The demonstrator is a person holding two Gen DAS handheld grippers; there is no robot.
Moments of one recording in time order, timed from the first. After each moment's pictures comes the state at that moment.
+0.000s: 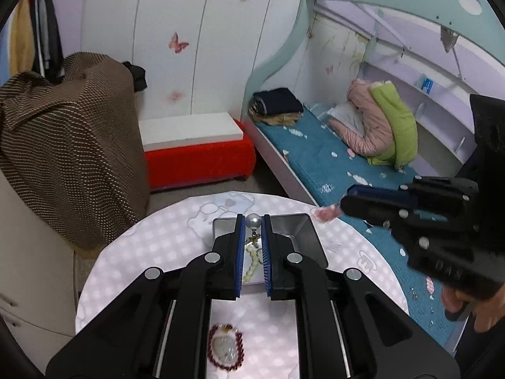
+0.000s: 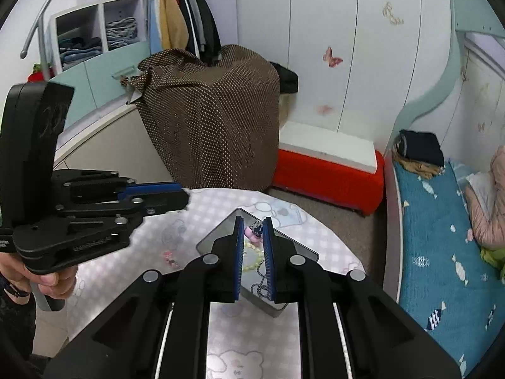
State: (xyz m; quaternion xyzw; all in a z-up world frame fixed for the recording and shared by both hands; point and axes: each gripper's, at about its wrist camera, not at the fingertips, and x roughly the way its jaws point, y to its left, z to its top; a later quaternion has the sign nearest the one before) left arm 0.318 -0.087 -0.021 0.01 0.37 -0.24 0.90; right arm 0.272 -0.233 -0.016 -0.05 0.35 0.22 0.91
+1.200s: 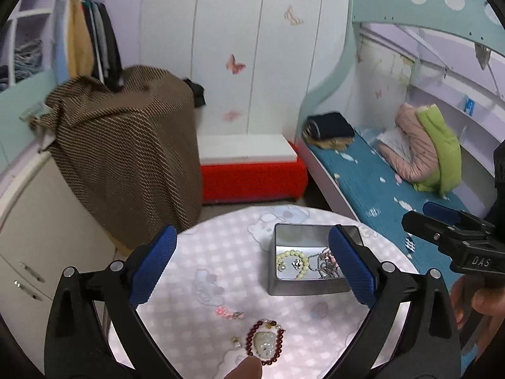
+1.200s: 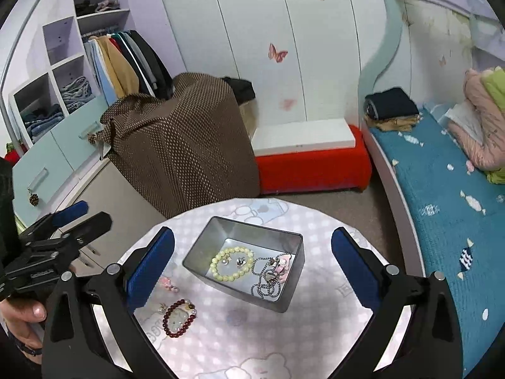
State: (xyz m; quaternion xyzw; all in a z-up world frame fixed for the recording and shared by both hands) left arm 0.268 -0.042 -0.001 0.00 0.31 -0.11 0.95; right arm 0.250 -0.278 -0.025 0.09 0.33 0.14 0.93
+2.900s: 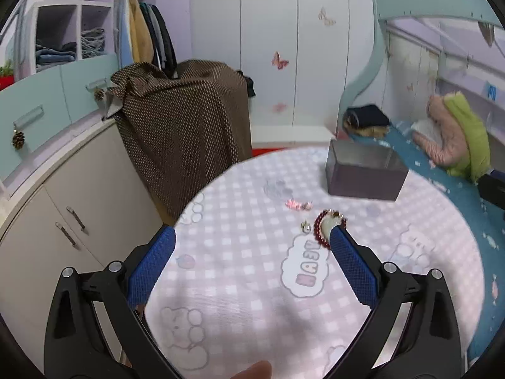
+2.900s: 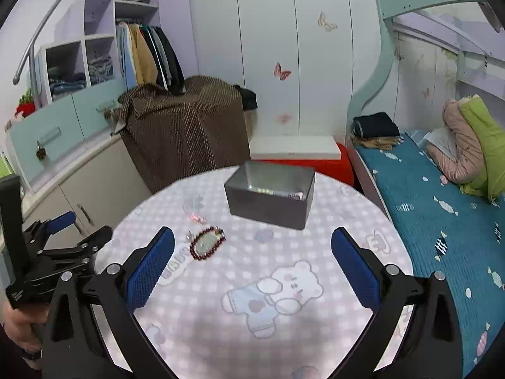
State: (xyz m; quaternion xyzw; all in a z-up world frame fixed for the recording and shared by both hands) left arm 0.116 0.022 -0.090 0.03 0.30 -0.01 0.95; right arm 0.095 -0.222 -0.060 0.03 0.29 0.11 0.95
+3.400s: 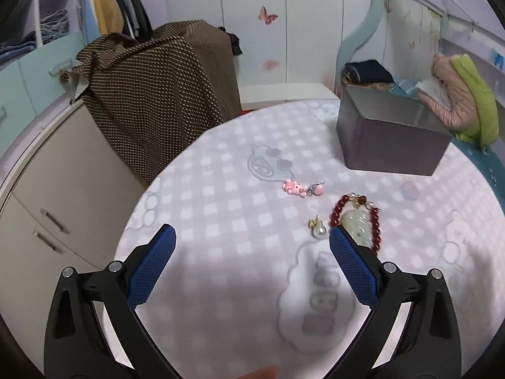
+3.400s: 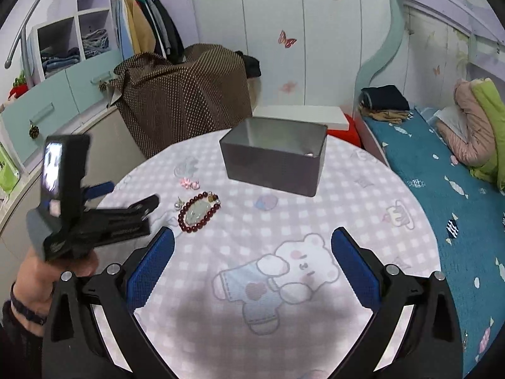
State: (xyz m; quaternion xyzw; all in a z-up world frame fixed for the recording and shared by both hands) left arm 0.222 0.002 -0.160 0.06 0.39 -0.03 0.92; right arm 0.123 -0.216 -0.104 0.02 0.35 0.12 0.93
